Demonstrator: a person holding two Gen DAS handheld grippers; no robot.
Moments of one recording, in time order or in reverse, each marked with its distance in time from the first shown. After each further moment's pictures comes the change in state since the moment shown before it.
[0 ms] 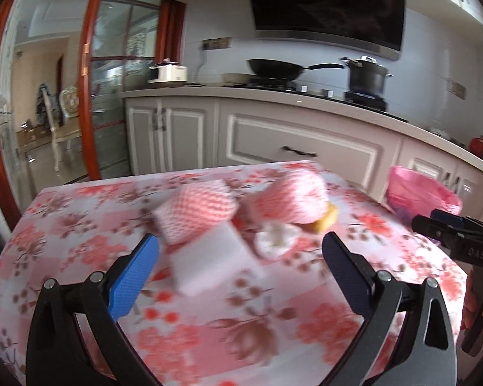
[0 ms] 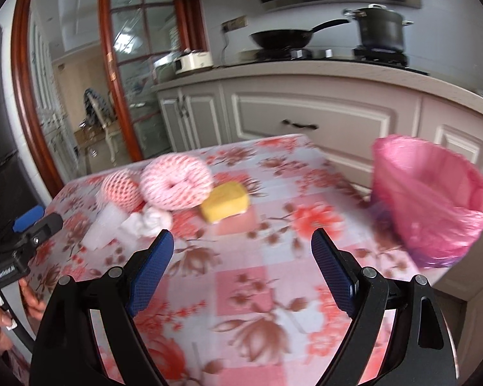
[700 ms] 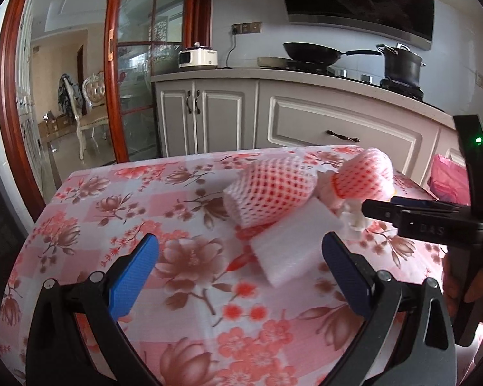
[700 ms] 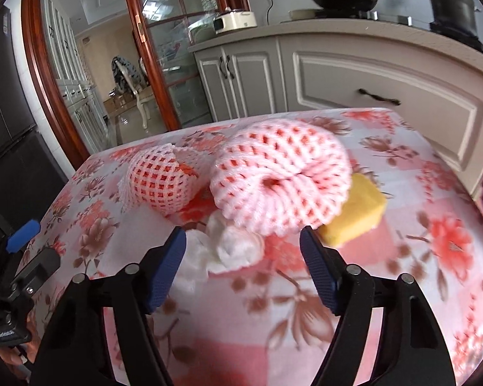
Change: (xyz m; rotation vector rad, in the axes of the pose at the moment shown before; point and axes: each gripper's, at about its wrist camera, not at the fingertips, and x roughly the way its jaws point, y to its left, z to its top) left arm 0.024 0.063 -0.012 -0.017 0.065 0.112; right arm 0.123 0.093 0.024 -0.036 0.164 0.155
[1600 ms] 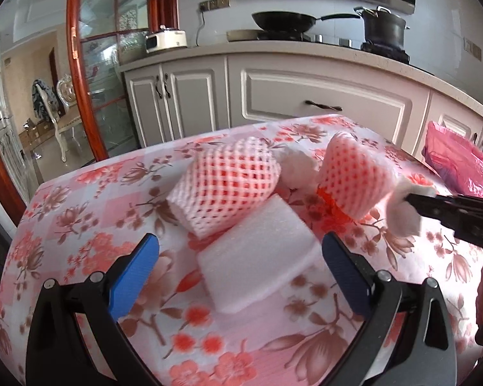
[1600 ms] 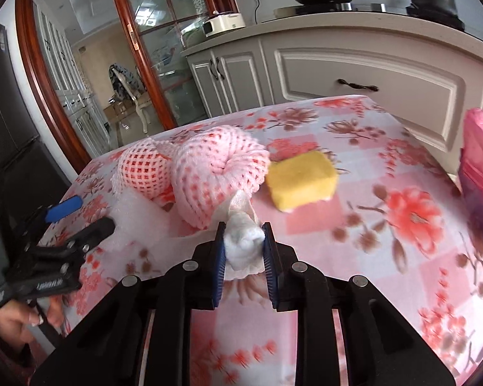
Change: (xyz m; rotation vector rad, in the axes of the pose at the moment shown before) left arm 0.055 -0.051 0.014 0.124 0.122 -0.058; right arm -0.044 -0.049 -0.025 0.047 -0.007 0.016
